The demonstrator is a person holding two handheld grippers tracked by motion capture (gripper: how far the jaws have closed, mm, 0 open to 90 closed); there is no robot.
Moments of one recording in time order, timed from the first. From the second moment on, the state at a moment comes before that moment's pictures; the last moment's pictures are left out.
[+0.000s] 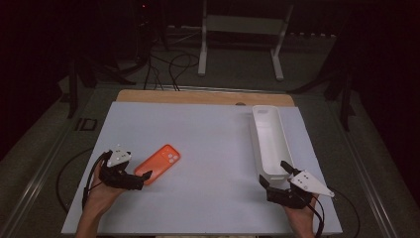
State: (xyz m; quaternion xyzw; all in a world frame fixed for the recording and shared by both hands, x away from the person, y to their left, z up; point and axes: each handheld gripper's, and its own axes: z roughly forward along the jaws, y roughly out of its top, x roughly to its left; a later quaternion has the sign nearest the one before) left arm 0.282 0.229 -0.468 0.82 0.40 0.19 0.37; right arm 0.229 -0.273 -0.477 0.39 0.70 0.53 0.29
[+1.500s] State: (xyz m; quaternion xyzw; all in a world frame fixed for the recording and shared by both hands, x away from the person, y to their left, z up) left arm 0.315 0.207 -0.491 0.88 0.39 0.13 0.25; right arm 0.230 -0.273 -0.478 0.39 0.70 0.52 0.29
